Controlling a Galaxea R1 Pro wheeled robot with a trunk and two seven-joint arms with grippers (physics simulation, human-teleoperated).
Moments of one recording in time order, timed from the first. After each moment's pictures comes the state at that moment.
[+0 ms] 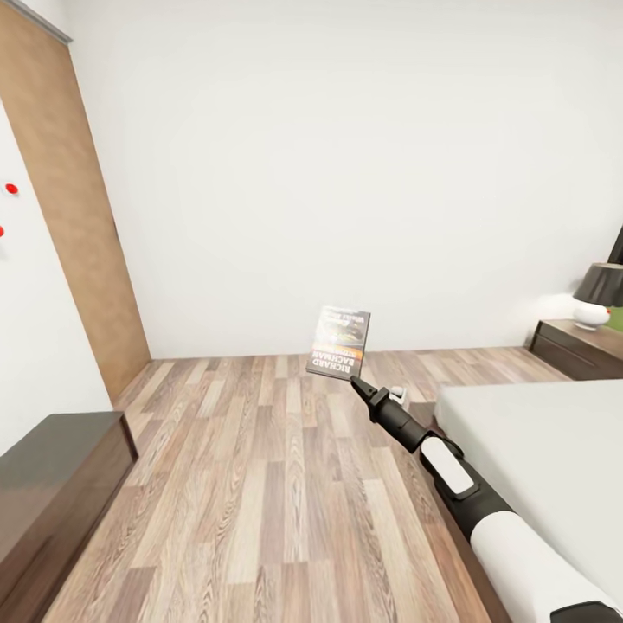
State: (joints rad) left arm -0.04 0.21 0.31 -0.02 0.47 -0.26 -0.27; right arm -0.72 -0.06 0.19 -0.69 -1.19 0.38 0.68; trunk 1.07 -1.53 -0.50
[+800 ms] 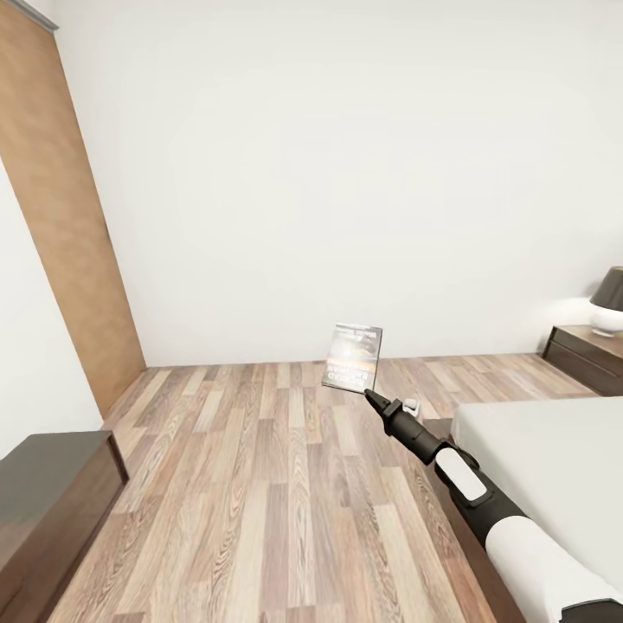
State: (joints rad) left arm -0.04 0.20 0.31 -0.06 0.47 -0.26 -0.27; right arm -0.72 -0.11 0.19 -0.59 -1.19 0.38 0.70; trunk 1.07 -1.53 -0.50
